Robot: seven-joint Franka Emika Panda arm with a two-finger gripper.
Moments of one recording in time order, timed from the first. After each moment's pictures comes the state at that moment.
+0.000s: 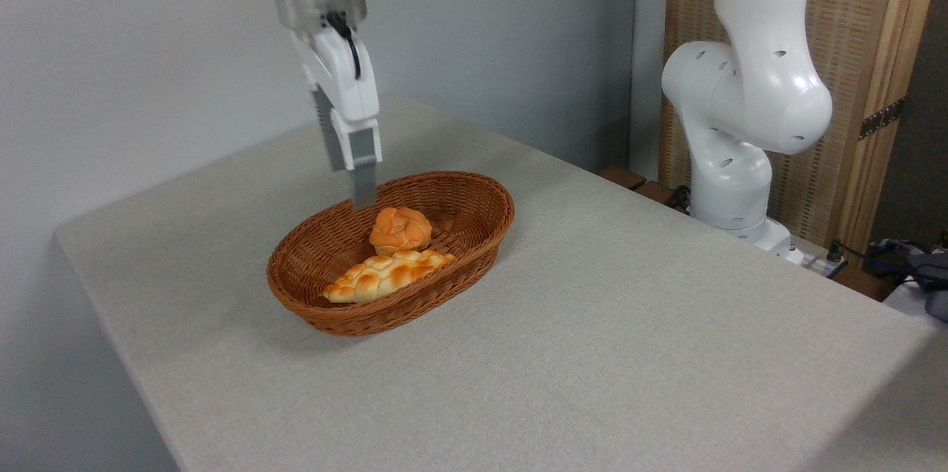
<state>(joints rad) -0.18 -0.09 -0.08 -1.84 -0.12 1.84 0.77</state>
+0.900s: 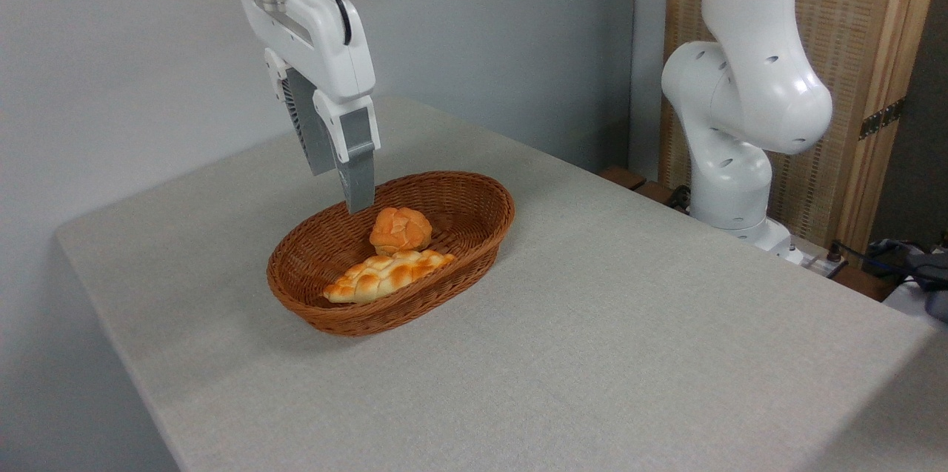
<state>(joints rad) -0.18 0.06 0.06 -1.51 -0.07 1.59 0.76</state>
